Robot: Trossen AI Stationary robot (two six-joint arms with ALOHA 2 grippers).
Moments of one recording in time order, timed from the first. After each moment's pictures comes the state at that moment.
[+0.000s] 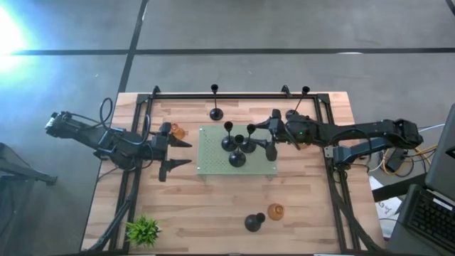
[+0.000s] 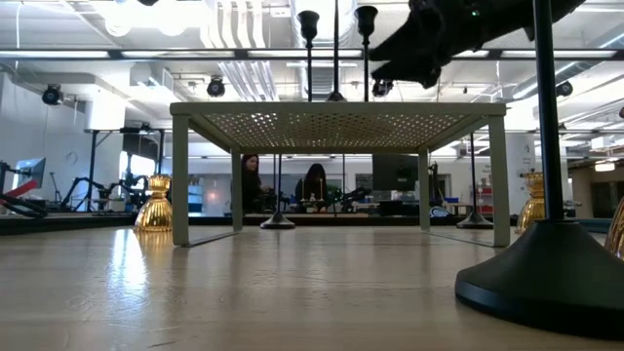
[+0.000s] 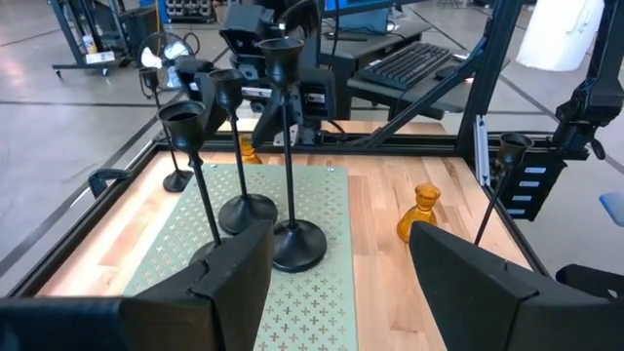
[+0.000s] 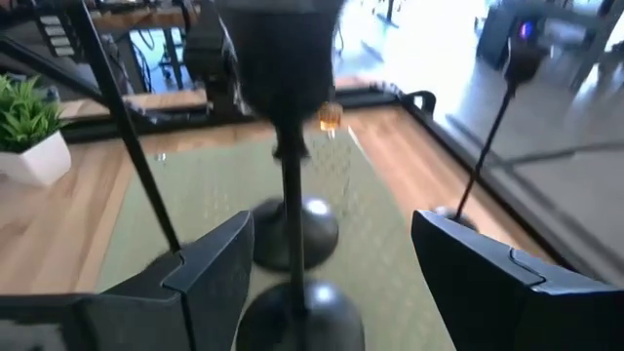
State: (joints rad) left arm -0.35 0.79 0.86 -0.29 -0.38 -0.12; right arm -0.09 1.15 0.71 0.13 0.10 0.09
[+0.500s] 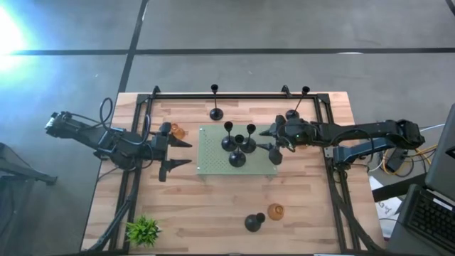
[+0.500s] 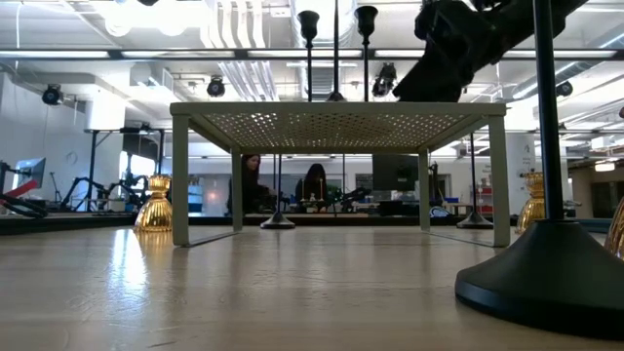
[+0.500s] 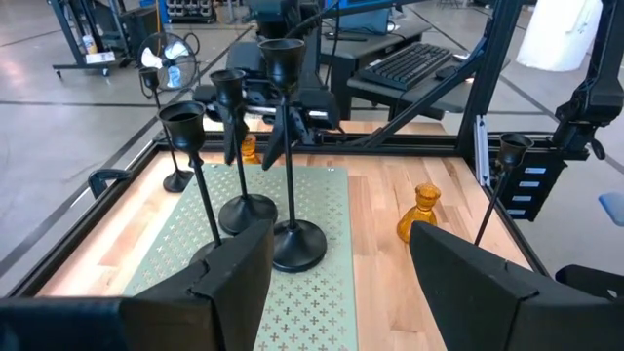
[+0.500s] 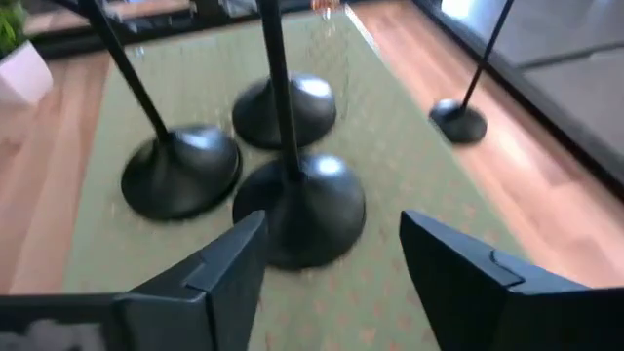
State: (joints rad) left arm -0.35 0.79 0.86 -0.29 -0.38 -0.12; right arm -0.08 1.12 0.70 -0.12 0.09 0.17
